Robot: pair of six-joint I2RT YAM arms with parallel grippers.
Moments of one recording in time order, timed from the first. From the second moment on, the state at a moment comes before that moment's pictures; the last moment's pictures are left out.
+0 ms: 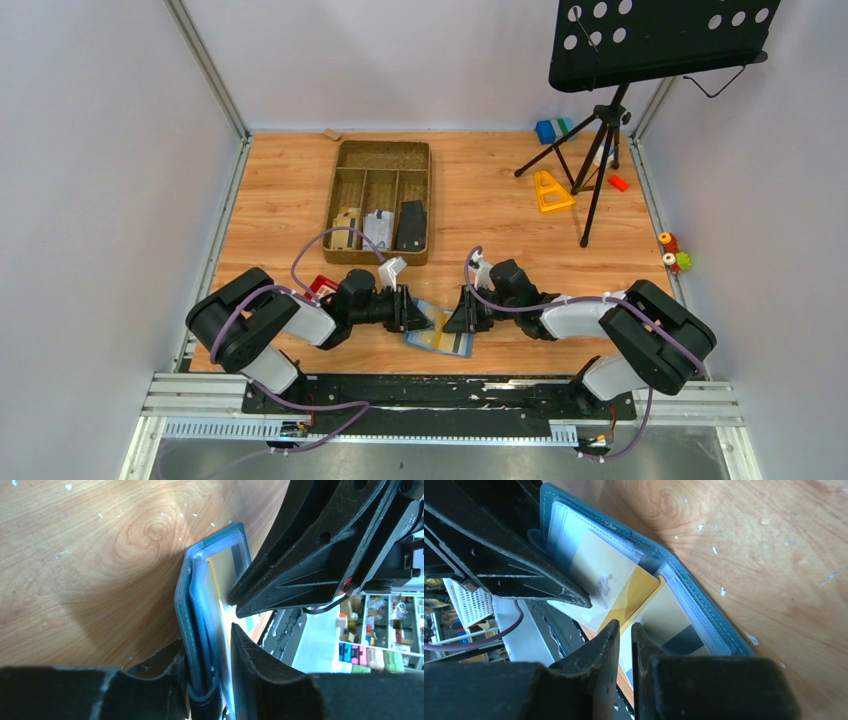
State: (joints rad) left arm -0.73 1.55 0.24 0.83 0.52 -0.82; right arm 0.74 1.46 0.38 0.42 -0.51 0.75
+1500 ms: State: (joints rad) left arm -0.73 1.19 0.19 0.85 0.46 -1.02; right arm 0.74 1.01 0.29 0.39 -0.42 0.80
